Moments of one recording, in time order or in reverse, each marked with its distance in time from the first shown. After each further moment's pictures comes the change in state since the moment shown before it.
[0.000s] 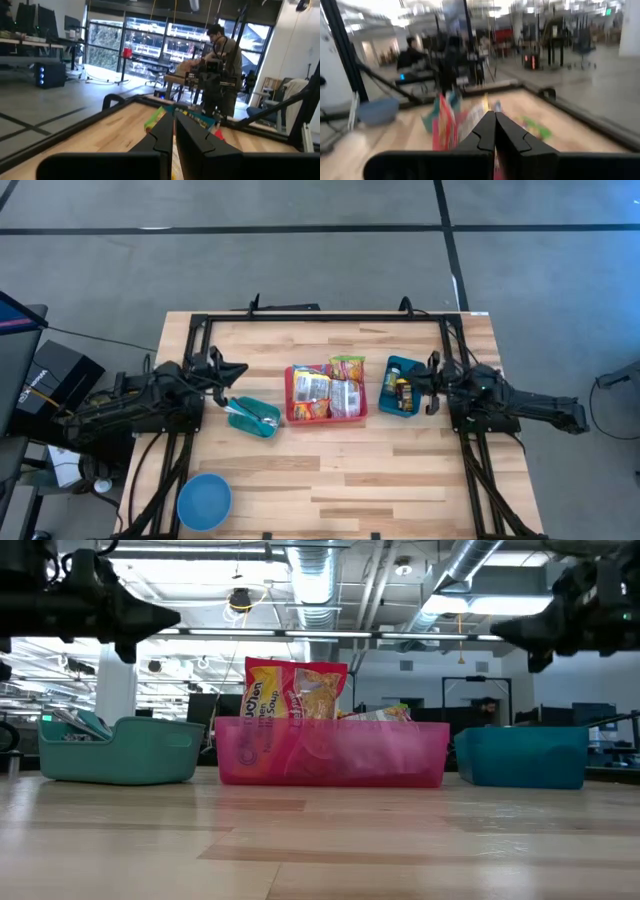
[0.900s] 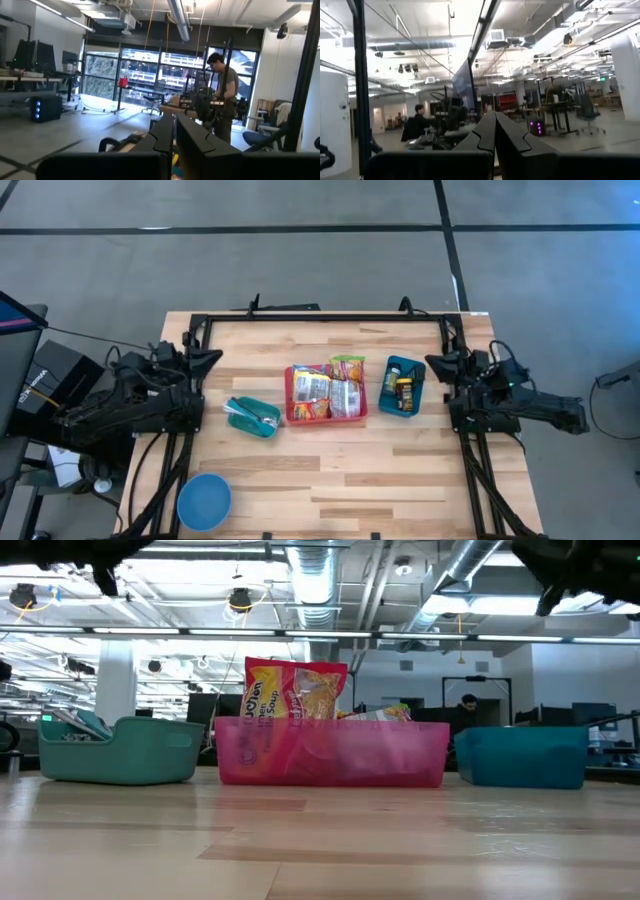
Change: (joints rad) left arm 0.000 -0.040 0.330 -0.221 0.007 0.036; right arm -0.002 -0.001 0.114 0.270 0.014 0.015
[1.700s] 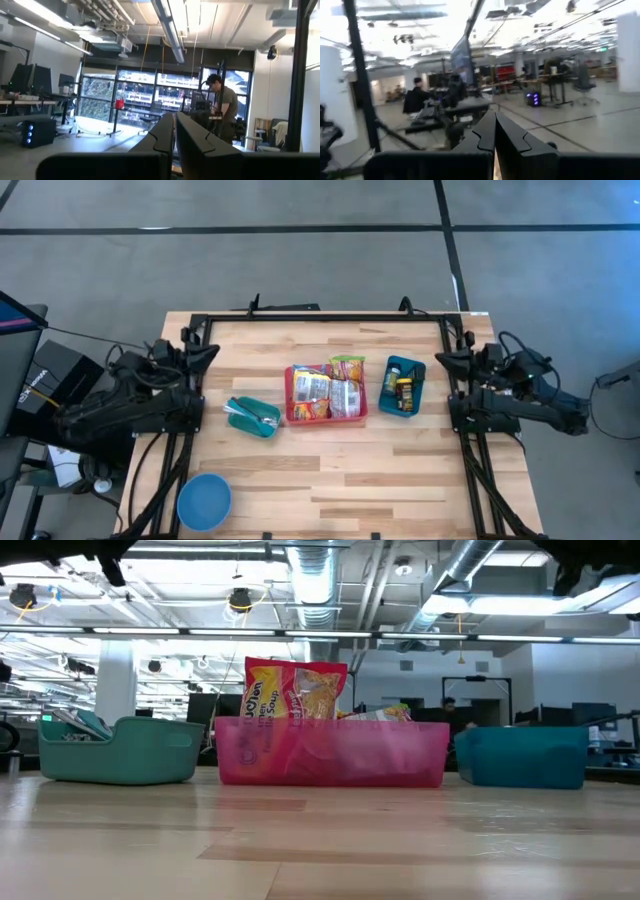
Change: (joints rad) left arm -0.001 0.064 -0.029 0.214 0.006 0.004; right arm -0.009 -0.022 0.261 -0.465 -0.019 0.002
